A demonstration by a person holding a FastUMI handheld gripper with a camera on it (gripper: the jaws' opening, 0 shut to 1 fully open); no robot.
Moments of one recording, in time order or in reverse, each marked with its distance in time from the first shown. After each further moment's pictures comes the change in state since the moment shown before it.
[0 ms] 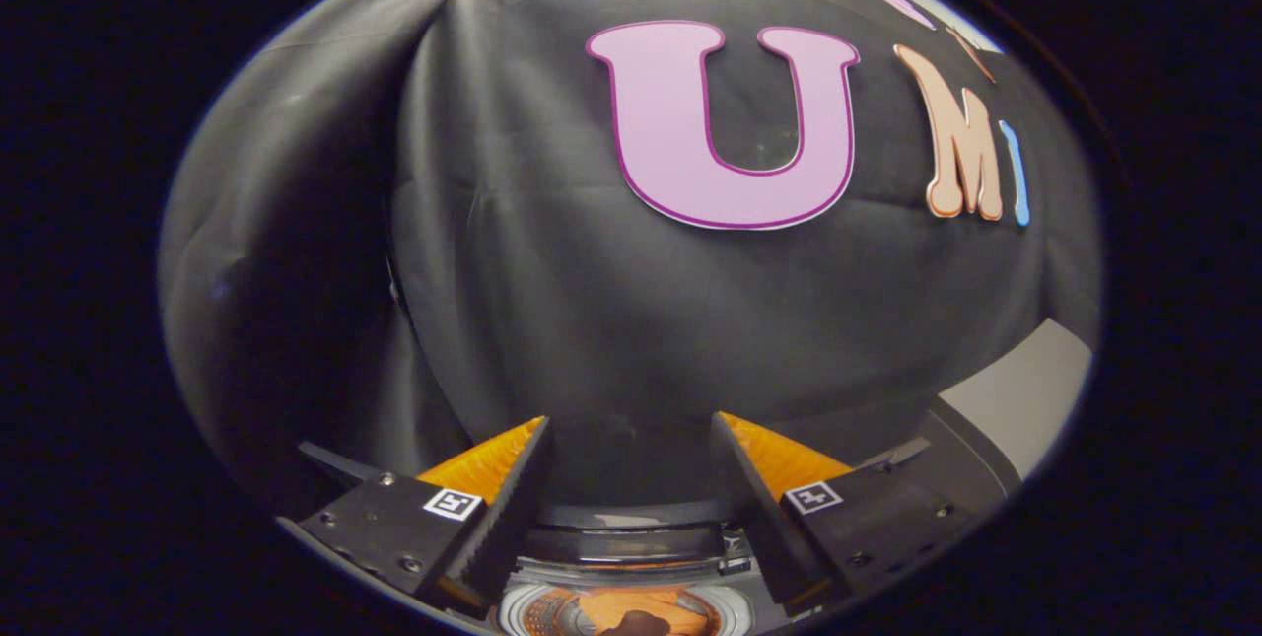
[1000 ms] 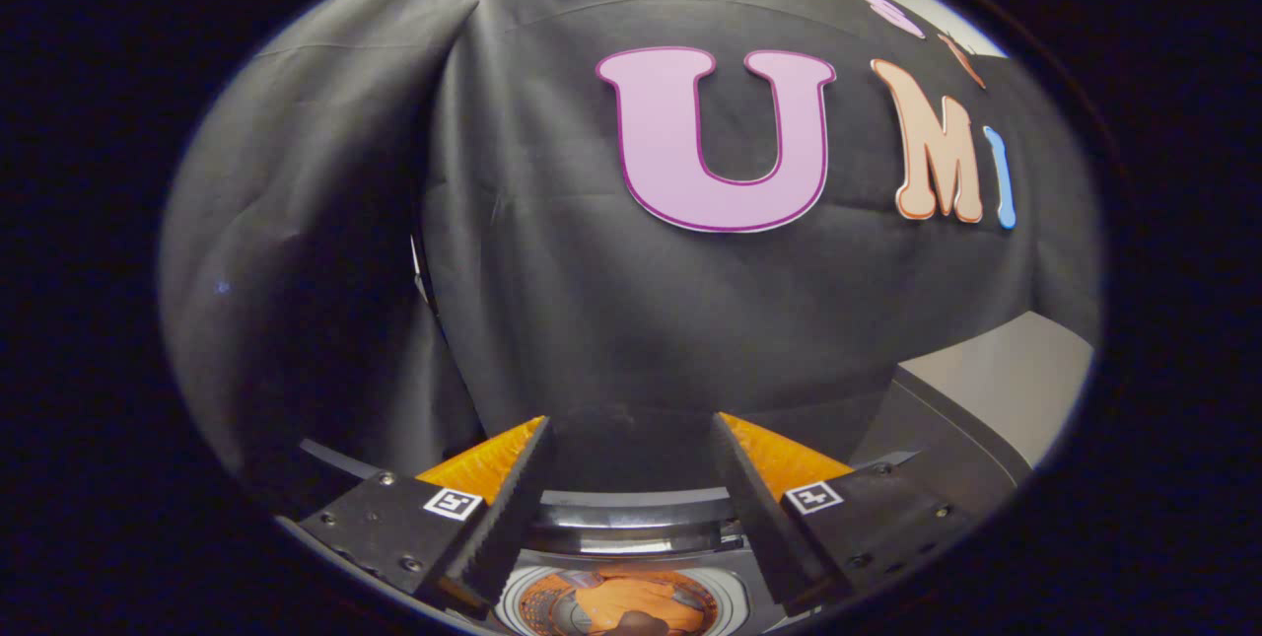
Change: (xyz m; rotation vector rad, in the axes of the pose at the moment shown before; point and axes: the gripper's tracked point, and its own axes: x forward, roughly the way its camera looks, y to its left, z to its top) arm 0.002 0.000 0.003 0.001 -0.054 -0.005
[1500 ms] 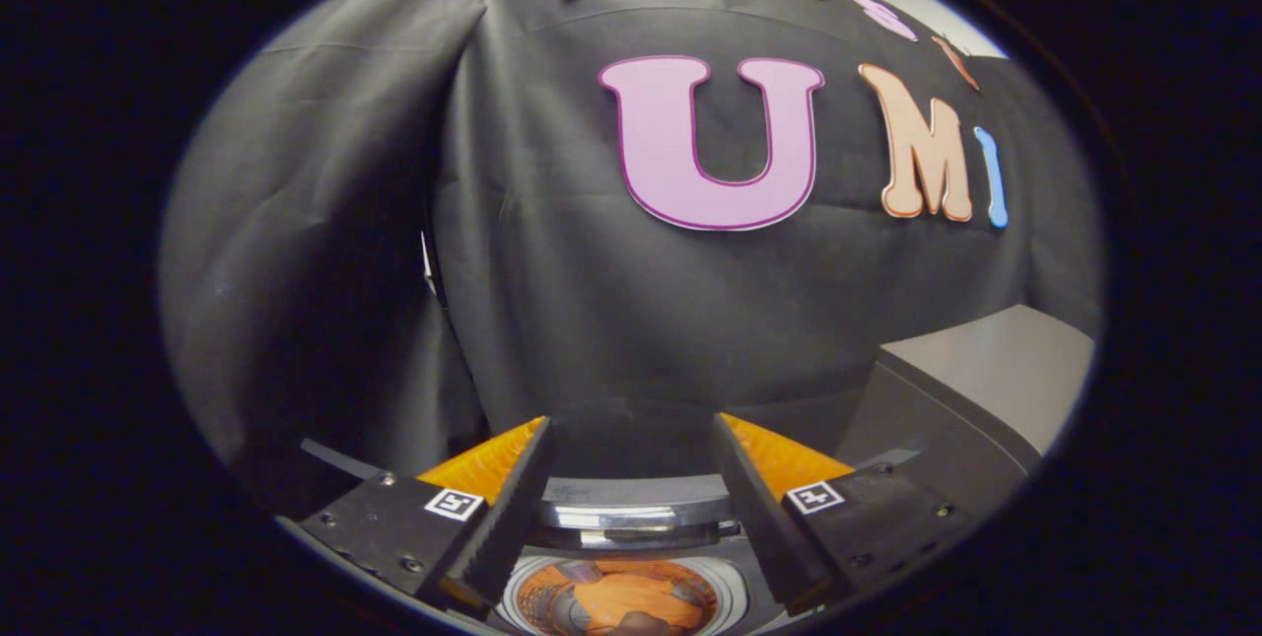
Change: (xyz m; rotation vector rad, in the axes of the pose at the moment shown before) arm 0.001 -0.001 0.000 0.005 -0.014 -0.006
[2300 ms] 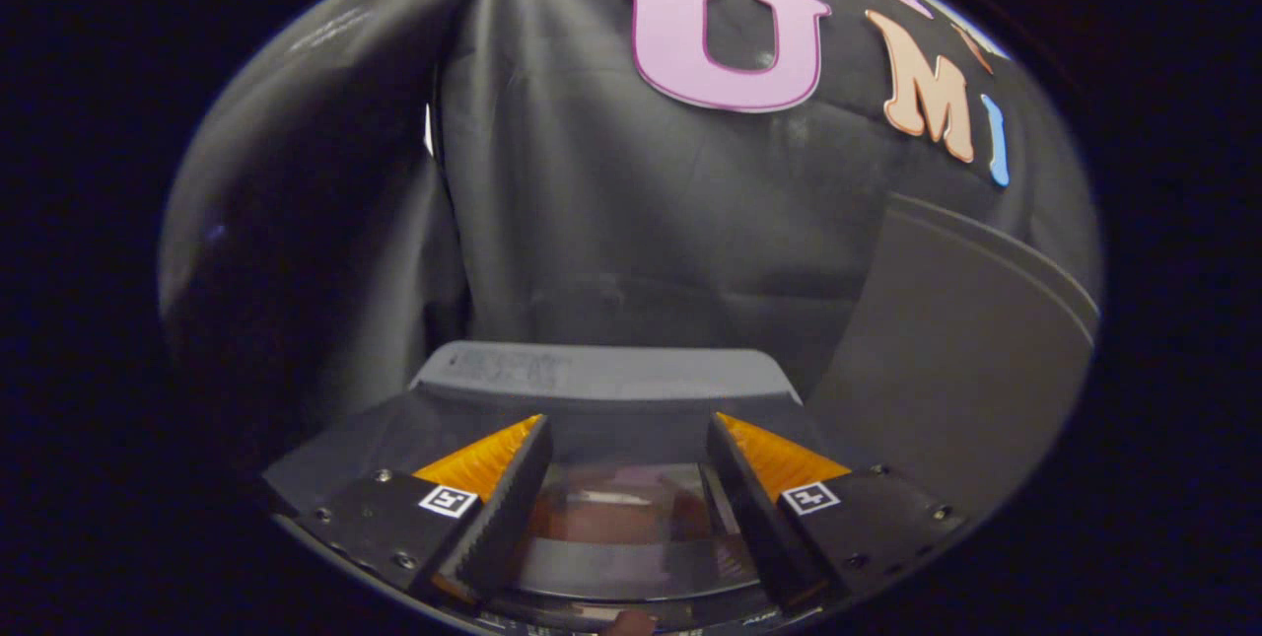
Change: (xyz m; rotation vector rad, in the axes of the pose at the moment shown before) arm -0.001 -0.010 -0.084 -0.092 0.280 -0.047
